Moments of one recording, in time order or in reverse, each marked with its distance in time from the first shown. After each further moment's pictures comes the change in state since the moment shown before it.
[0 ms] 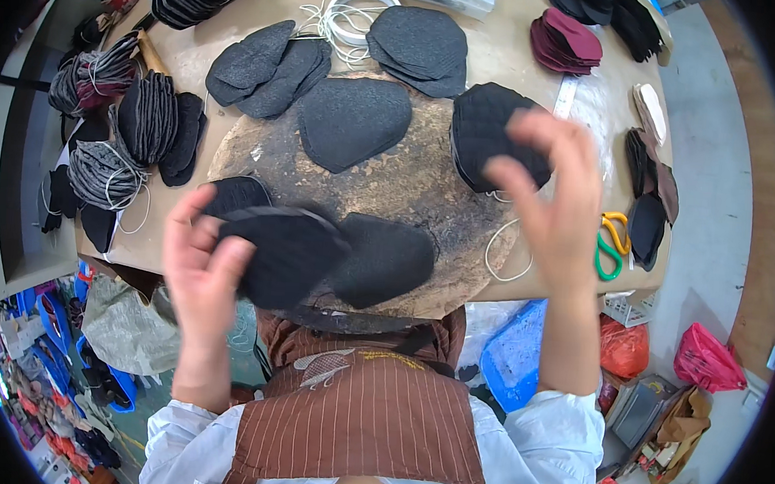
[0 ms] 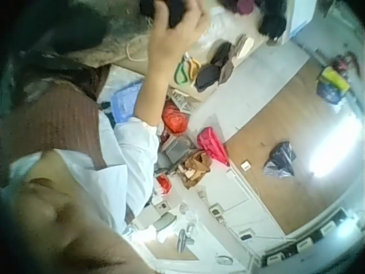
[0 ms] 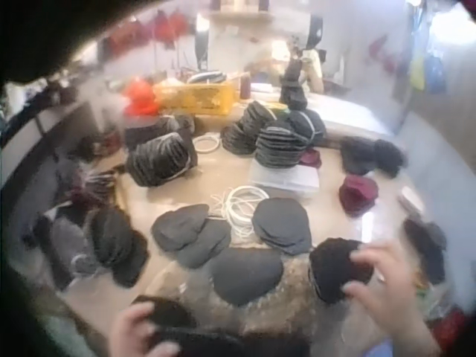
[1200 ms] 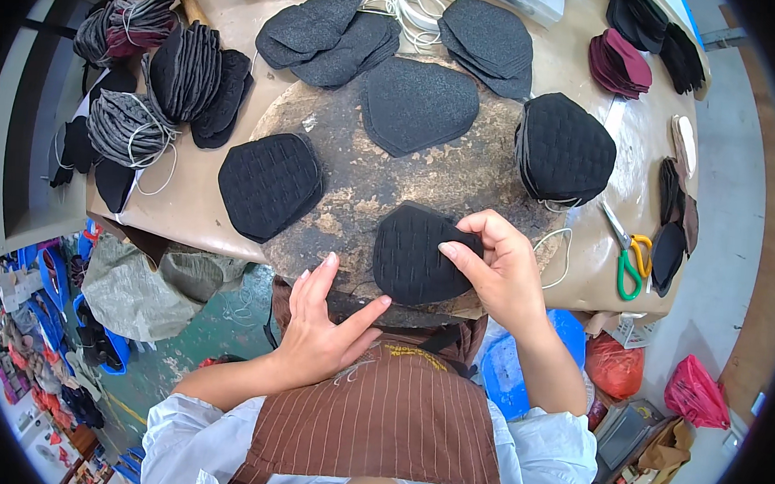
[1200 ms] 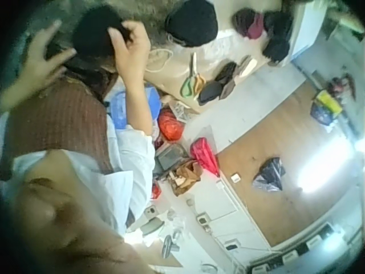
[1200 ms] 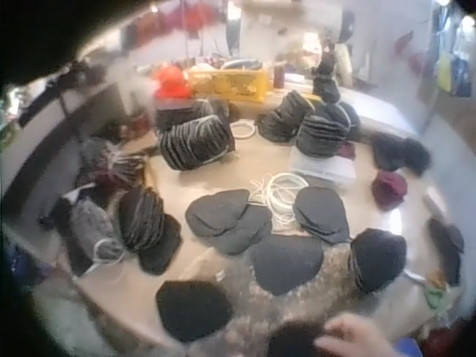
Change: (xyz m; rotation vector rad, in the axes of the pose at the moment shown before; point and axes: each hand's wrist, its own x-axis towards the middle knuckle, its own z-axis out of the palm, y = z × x) left_hand -0.095 -0.062 0.005 0.980 -0.381 0.406; right_hand -0.071 -0.034 0.063 0.918 -0.438 0.642
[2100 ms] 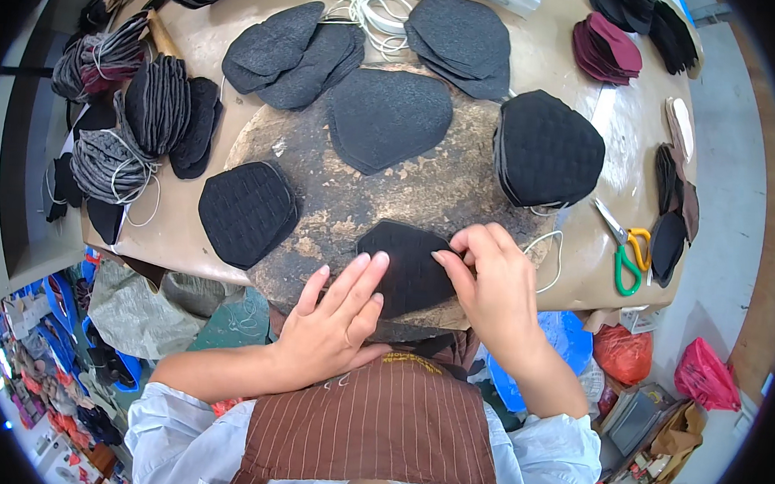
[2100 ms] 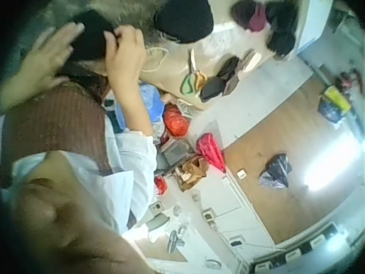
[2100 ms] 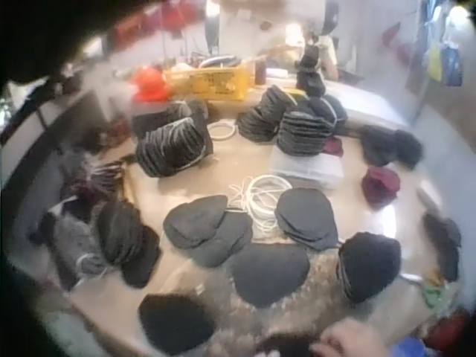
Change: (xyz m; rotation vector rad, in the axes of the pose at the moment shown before) left_hand 0.049 -0.002 -0.010 0.118 -0.264 0.223; right_hand -0.005 -0.021 0.001 -0.754 0.160 -0.134
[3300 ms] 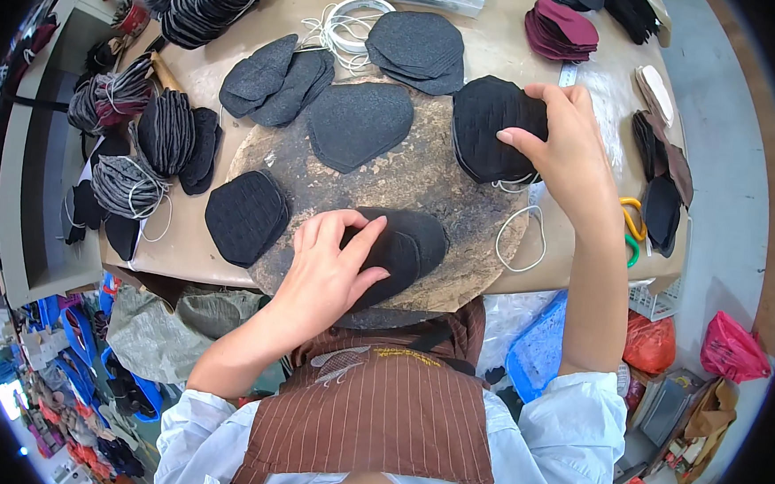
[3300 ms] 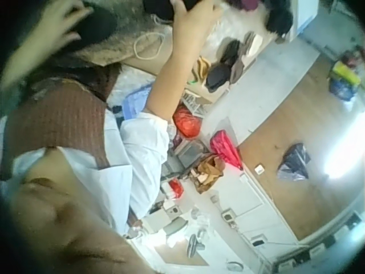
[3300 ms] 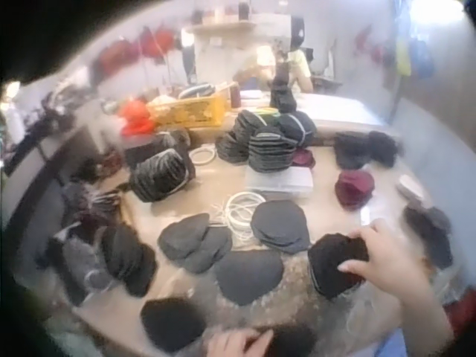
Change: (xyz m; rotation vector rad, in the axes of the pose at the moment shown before) left_hand 0.052 -0.010 -0.020 -0.152 0.123 -0.097; right_hand 0.064 0.026 -0.094 -0.269 0.301 -0.003
